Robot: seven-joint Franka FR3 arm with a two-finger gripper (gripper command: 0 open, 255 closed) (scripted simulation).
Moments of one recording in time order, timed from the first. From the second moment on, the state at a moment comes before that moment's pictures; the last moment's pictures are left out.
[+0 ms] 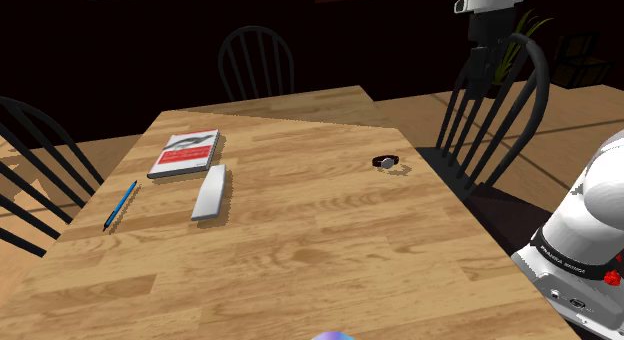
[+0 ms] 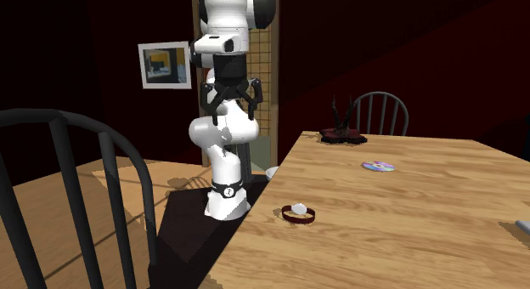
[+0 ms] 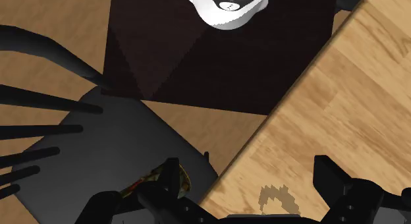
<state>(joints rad) 0.02 -0.75 -0.05 -2.37 0.02 1.45 -0.17</state>
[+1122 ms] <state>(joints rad) 0.21 -0.50 0.08 -2.52 0.01 2.07 -0.38</state>
